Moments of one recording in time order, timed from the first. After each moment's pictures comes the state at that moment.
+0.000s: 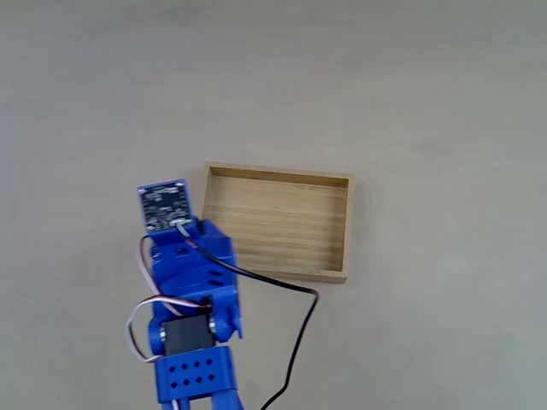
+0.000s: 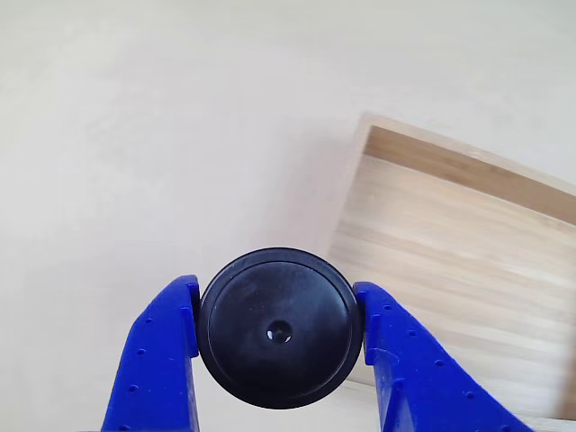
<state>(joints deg) -15.5 -28.7 34.1 47.5 4.3</state>
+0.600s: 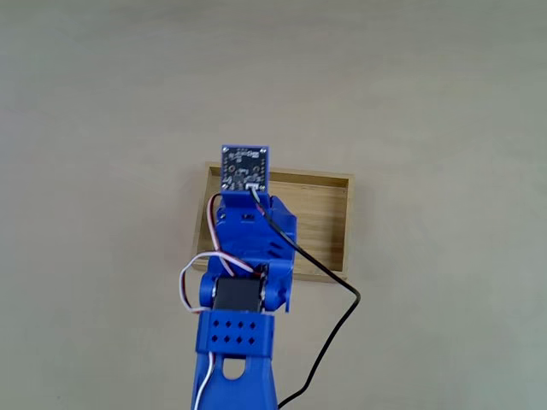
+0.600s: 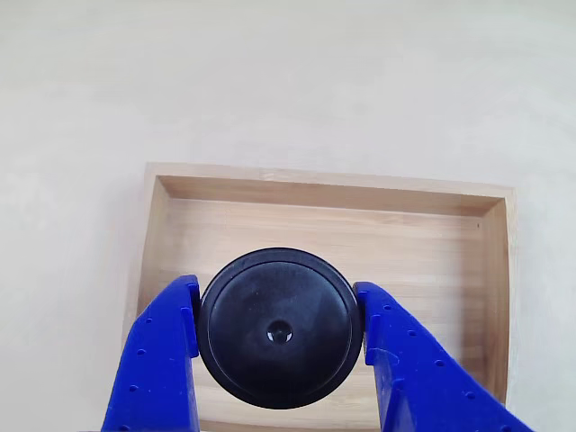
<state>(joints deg) -1.0 -17.3 22.5 48.8 5.7</state>
